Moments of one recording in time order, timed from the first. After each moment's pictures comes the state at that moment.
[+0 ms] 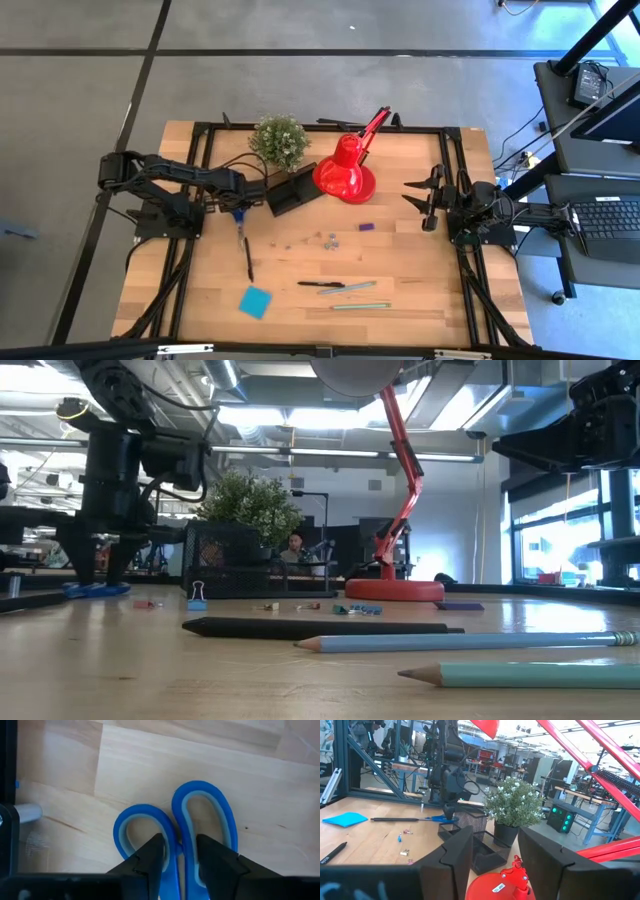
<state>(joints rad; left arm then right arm) 0.22 1.41 0.58 -0.83 -0.18 -1.60 -0.06 0.00 0.01 0.10 0.14 -0.22</state>
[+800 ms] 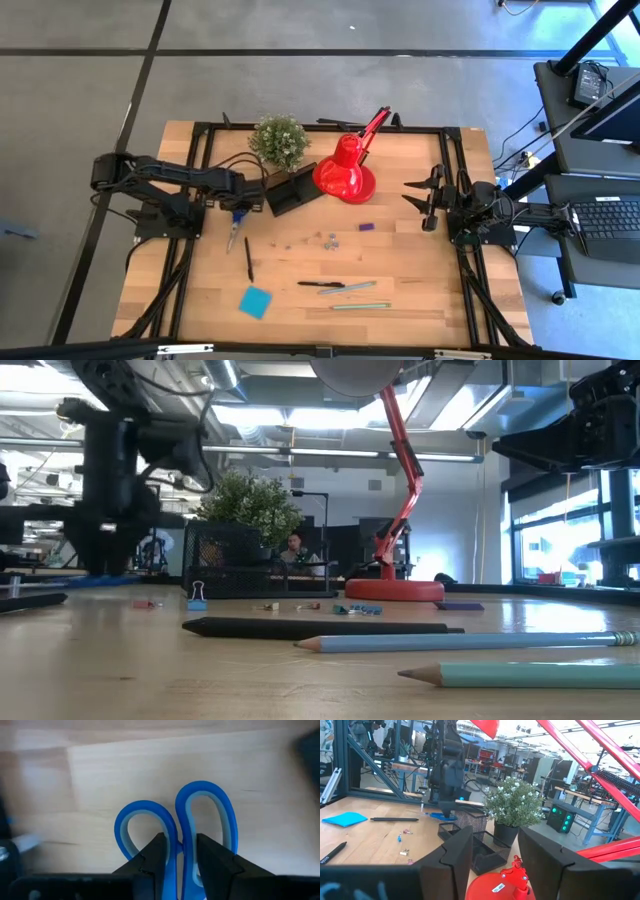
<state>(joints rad) 0.18 1.31 0.60 -0.84 -0.15 -1.34 -0.06 0.00 0.01 0.10 0.14 -0.22</state>
